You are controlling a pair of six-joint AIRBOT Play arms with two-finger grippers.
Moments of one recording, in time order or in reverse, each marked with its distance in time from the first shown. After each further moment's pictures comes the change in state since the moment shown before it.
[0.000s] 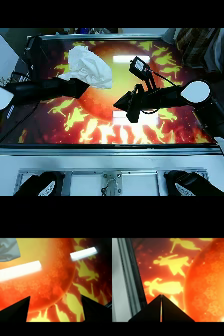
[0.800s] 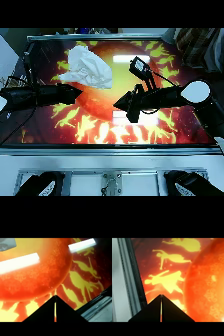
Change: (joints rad) left arm 0.001 0.077 -0.025 -0.007 -0.117 -0.010; right arm 0.000 0.002 0.000 0.000 0.004 0.000
